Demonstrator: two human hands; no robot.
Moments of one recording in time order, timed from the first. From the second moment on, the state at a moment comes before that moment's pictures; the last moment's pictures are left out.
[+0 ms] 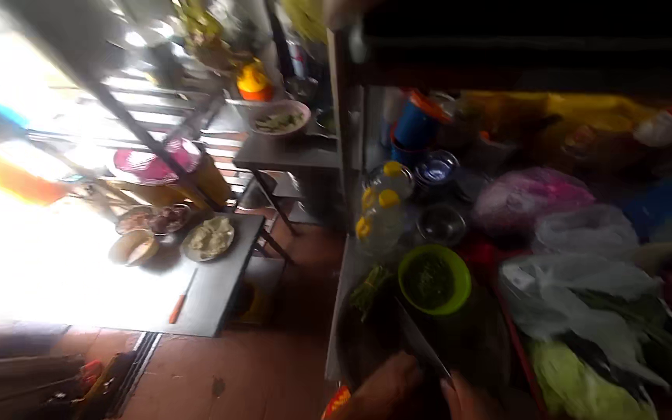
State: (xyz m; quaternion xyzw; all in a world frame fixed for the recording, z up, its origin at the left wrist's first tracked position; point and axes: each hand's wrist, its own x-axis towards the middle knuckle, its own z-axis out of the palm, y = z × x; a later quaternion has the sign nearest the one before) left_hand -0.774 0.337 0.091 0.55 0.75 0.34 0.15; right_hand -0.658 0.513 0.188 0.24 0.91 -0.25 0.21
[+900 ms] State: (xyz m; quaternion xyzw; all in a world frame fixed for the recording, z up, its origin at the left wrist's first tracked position) left_hand -0.779 0.344 0.083 0.54 0.73 0.39 0.14; right_hand -0.659 0.498 0.180 0.28 0.89 -0.25 0.27
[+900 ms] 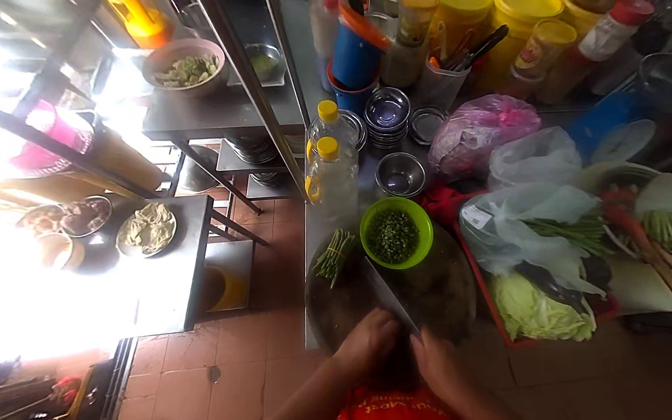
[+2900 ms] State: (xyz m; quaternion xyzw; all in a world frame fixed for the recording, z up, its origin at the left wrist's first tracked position) left_hand -0.780 0.340 0.084 0.59 0.72 0.35 0.12; right_hand -0.673 0.505 0.199 0.28 0.87 -0.26 0.31
